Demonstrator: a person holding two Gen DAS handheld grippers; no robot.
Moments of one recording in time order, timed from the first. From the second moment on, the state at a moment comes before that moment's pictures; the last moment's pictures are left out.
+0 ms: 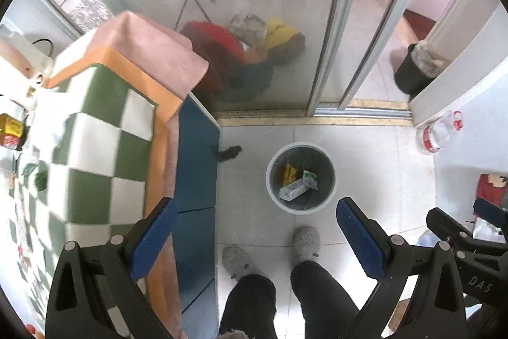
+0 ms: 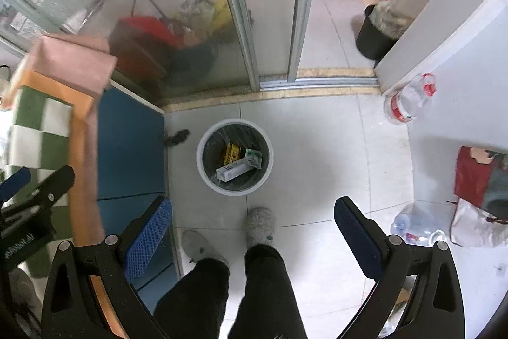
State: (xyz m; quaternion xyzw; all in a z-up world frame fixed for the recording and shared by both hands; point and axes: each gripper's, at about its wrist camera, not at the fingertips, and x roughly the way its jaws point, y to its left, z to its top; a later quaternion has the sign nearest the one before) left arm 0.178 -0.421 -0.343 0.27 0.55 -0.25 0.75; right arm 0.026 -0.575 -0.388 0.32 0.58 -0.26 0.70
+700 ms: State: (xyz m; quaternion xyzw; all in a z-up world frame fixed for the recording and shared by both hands) left arm 0.287 -0.180 -0.203 0.08 0.52 -0.07 0.85; right arm 0.158 -0.440 -0.220 0.24 0.54 -0.12 0.79
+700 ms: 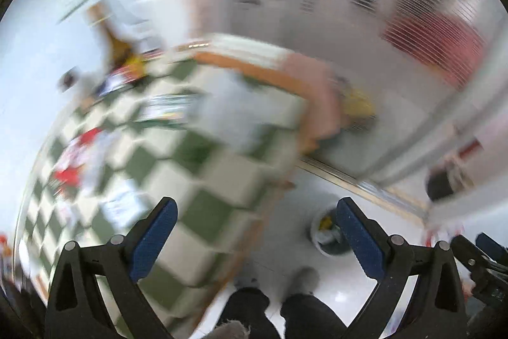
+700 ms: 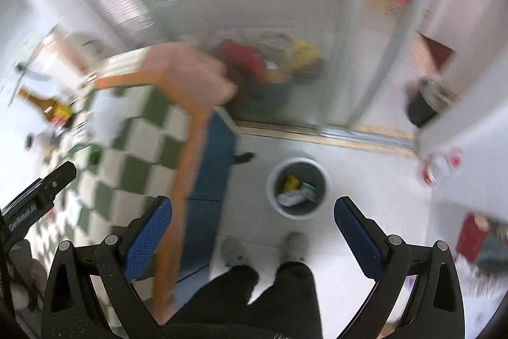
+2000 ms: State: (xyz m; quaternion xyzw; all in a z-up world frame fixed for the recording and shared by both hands) left arm 0.281 0.196 -0.332 -0.07 0.61 0.19 0.76; right arm 0.358 -0.008 -0.327 0.04 0.61 0.17 0.77
